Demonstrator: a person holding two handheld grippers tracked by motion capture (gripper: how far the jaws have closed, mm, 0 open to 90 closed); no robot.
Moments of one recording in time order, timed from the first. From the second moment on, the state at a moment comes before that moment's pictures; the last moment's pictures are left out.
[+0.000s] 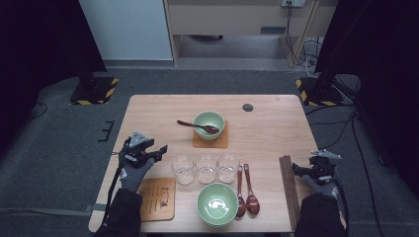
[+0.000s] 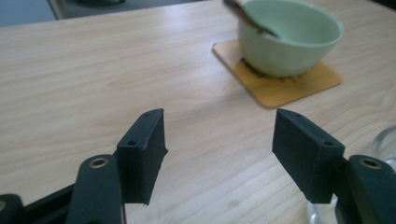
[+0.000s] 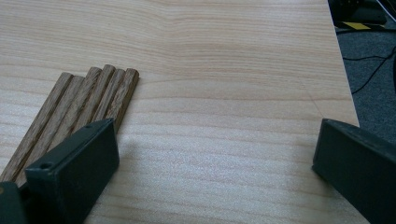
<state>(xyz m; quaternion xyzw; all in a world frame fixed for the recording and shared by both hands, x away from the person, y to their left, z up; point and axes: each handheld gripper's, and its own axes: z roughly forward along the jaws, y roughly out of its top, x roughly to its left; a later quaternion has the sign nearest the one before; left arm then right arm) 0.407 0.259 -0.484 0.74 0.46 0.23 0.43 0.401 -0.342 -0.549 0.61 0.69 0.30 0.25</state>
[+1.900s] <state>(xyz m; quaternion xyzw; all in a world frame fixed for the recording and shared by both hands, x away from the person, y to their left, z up) 0.404 0.305 -0.540 0.73 0.56 0.24 0.30 0.369 -0.321 -0.475 0.58 0.66 0.37 0.30</state>
